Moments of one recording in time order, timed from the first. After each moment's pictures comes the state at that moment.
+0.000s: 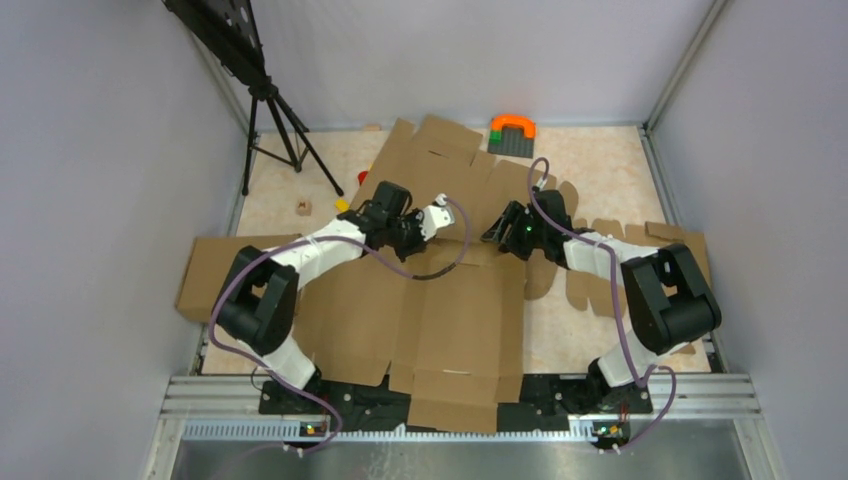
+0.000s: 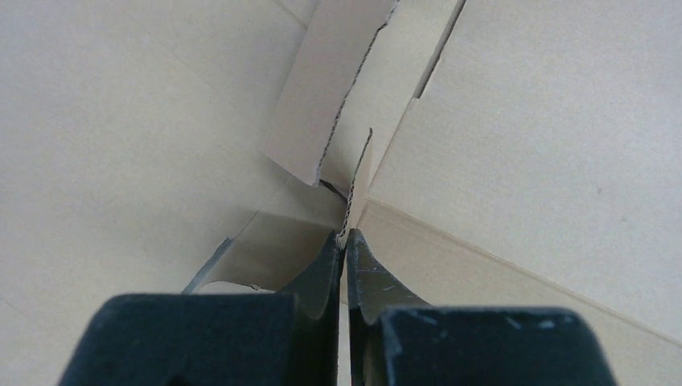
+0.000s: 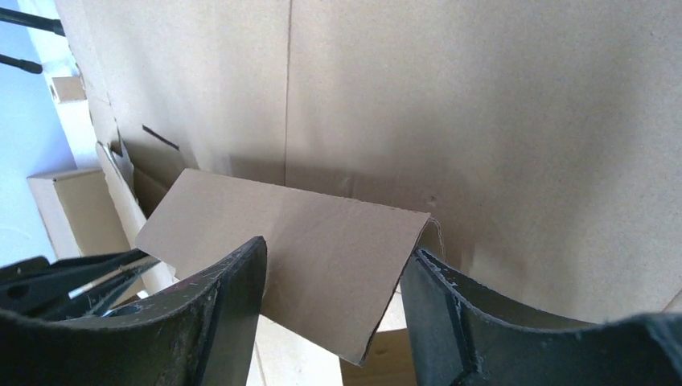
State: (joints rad) left arm -0.52 1.66 1.08 -0.31 0.43 0.60; right arm 0.36 1.59 0.78 0.08 -0.25 0.83
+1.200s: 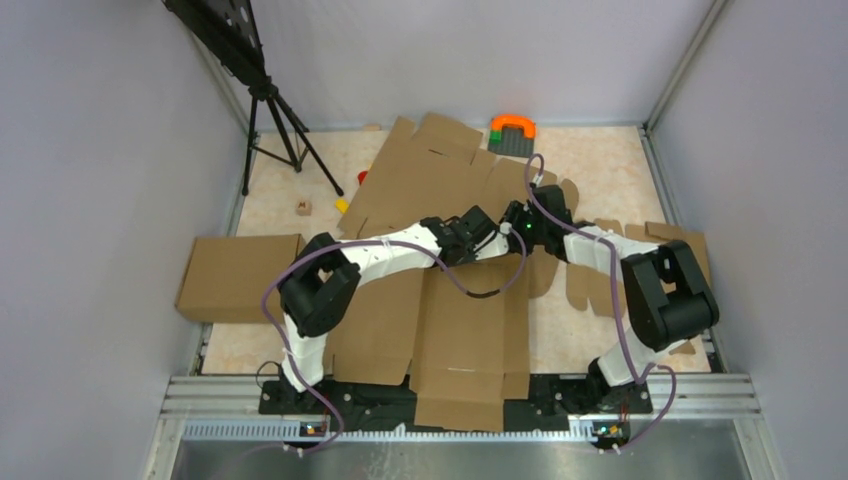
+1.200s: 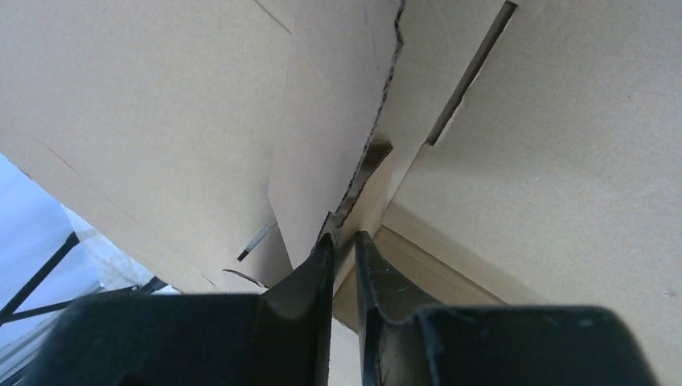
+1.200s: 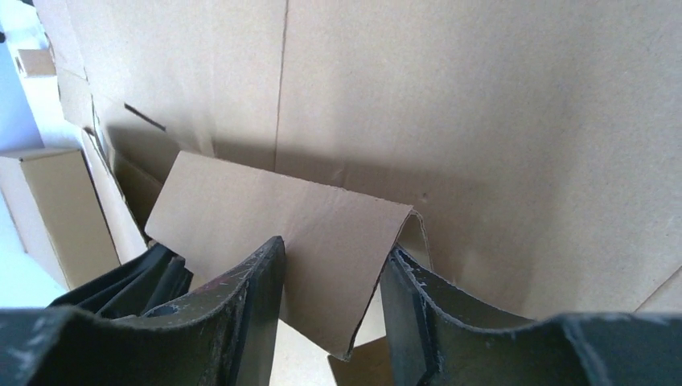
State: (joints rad) left arm -0.92 1.94 1.40 -0.56 -0.35 0.54; right arm 0.35 1.60 0.83 0.00 -0.28 0.74
